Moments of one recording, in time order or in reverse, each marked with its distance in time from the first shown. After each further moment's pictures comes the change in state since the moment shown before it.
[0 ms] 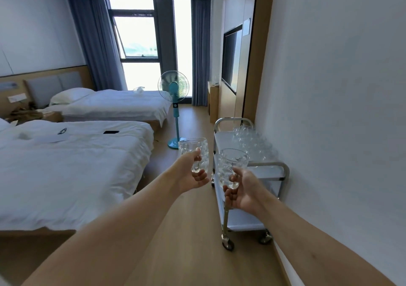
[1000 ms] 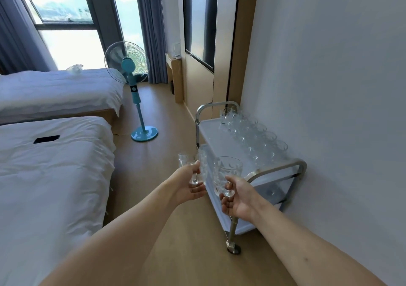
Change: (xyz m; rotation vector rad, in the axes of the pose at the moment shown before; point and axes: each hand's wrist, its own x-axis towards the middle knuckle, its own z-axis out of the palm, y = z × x) left_hand 0.331 0.115 -0.090 0.248 -0.126 -0.245; right_hand 0.292 -0.047 0.115 0.088 0.255 0.105
